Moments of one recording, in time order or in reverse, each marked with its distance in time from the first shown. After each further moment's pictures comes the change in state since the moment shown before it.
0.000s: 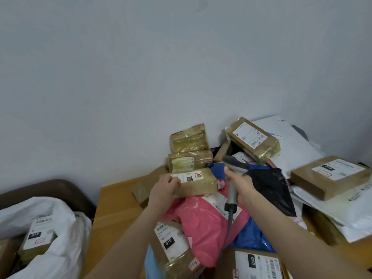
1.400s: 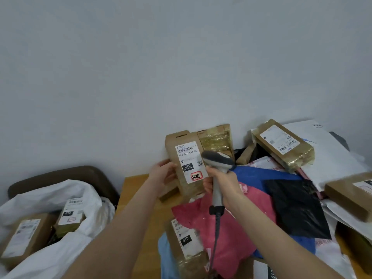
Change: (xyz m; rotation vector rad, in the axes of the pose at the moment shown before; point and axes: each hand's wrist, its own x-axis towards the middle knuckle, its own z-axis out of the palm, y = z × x) left_hand 0.016 -0.024 -0.065 -1.486 0.181 -0.894; right_hand -0.064 -0.003 0.082 0.068 -0.320 -0.023
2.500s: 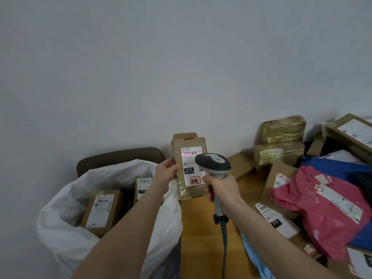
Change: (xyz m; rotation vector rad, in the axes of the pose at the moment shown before) left_hand 0.030 0.012 -0.322 0.219 0.003 0.256; right_hand -0.115 0.143 0.279 -0.355 -0.077 -0.029
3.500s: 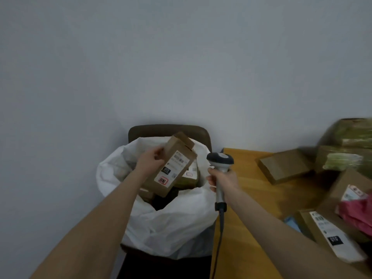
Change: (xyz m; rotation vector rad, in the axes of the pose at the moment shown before) left_hand -0.016 -0.038 -0.201 0.700 0.159 0.057; right_hand 0.054 0.055 0.113 -0.053 -0.135 0.191
